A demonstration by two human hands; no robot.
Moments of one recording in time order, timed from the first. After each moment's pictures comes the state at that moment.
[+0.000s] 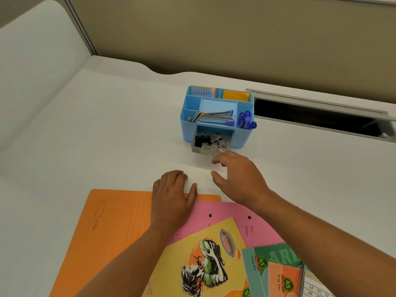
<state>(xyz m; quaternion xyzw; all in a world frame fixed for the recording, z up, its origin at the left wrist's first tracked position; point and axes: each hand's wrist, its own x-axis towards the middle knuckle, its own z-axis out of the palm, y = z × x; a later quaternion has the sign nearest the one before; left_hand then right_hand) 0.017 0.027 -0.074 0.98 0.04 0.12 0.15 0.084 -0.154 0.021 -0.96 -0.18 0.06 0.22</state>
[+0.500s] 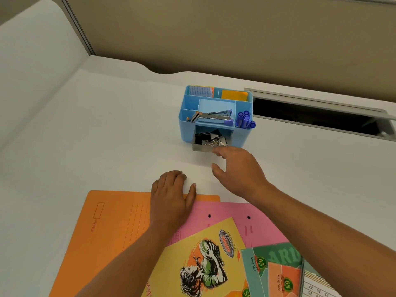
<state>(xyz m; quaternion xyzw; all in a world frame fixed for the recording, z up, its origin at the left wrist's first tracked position) 0.017 0.027 -0.074 0.98 0.04 0.12 0.15 0.099 -0.152 0.021 -0.96 -0.16 0.05 0.22</state>
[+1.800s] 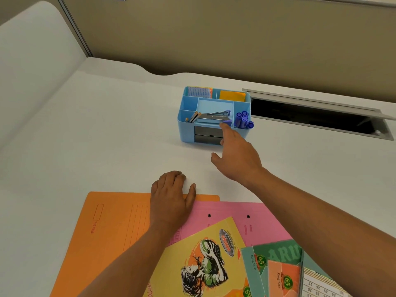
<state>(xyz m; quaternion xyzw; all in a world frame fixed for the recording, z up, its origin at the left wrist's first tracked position) 0.017 0.027 -0.073 0.98 0.05 0.11 0.16 0.126 -0.140 0.027 -0.98 -0.09 0.05 0.19</state>
